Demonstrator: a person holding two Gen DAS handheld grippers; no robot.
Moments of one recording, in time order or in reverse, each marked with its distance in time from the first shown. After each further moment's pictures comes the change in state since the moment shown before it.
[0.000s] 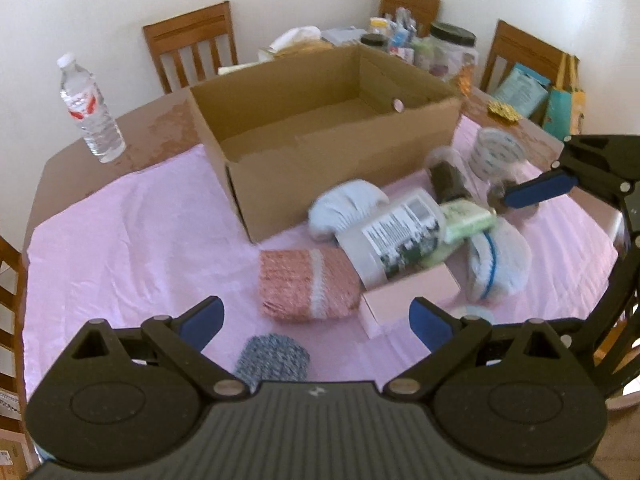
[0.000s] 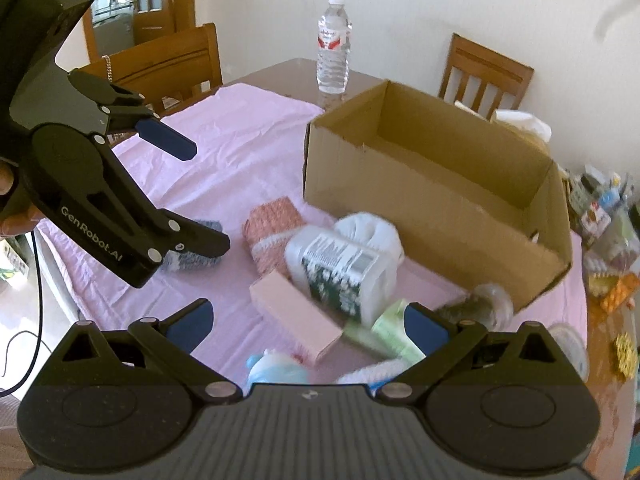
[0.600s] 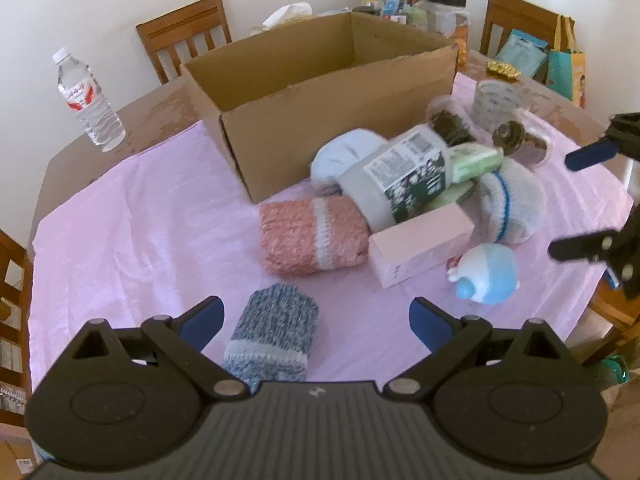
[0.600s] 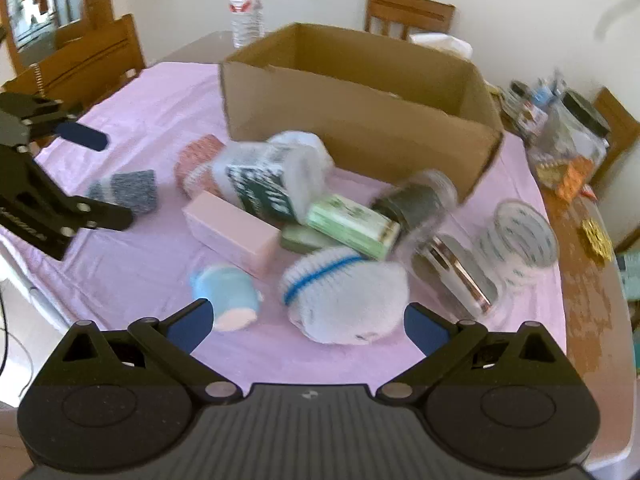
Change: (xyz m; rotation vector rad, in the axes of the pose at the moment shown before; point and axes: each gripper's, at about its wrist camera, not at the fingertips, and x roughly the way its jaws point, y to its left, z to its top) left arm 0.008 -0.004 -0.034 0.063 0.037 0.048; right arm -0.002 -0.025 -0.062 0.208 0.074 -0.140
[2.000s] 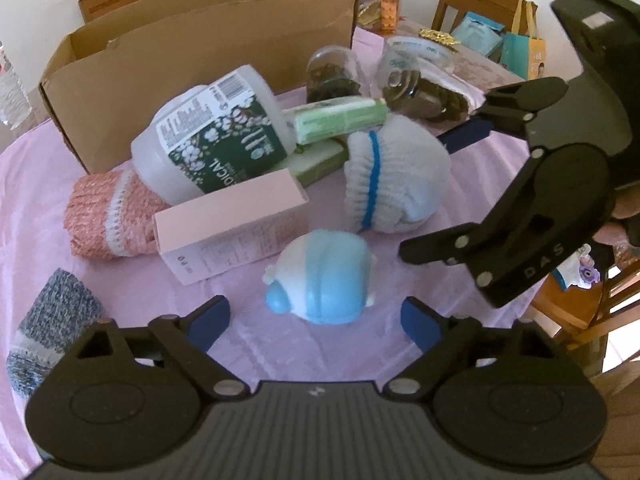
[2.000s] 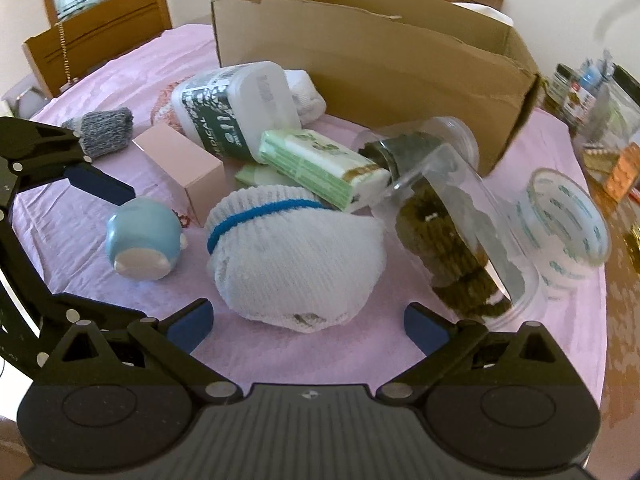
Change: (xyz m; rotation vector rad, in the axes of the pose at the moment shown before) left arm 0.050 -0.098 -0.006 -0.017 0.040 -0.165; right arm 0.064 -0.052 -0.025 -0.134 0.023 0.139
